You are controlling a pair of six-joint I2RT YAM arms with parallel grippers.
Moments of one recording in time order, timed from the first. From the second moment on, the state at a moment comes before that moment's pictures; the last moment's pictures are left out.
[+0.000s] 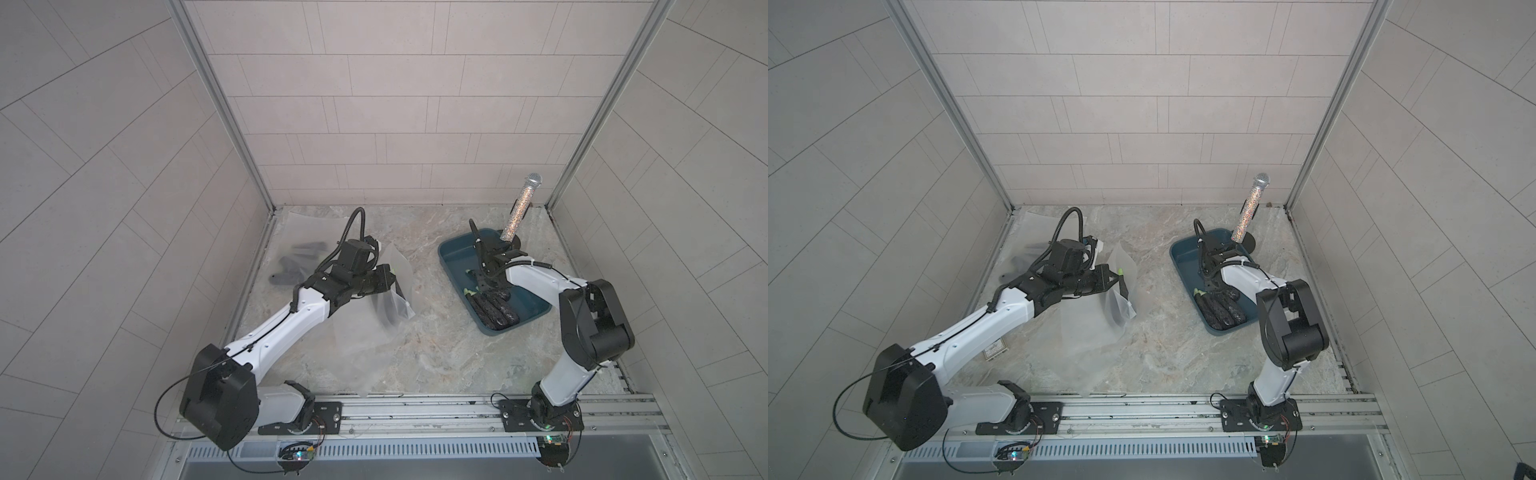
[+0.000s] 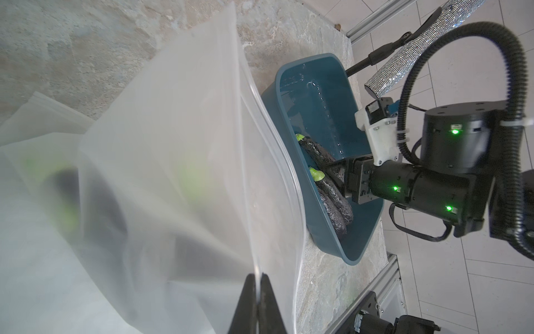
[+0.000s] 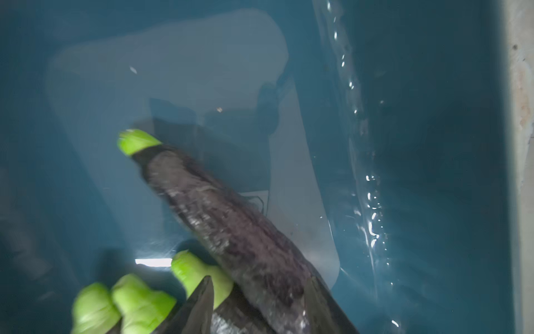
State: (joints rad) left arm -0.51 1.30 0.95 -0.37 0.32 -0.65; right arm 0.25 1.72 1.11 -0.65 0.34 0.18
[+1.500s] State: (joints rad) left arm -0.51 1.34 0.96 -0.37 0.32 -0.66; right arm 0.71 1.32 0.91 0.10 0.07 0.57
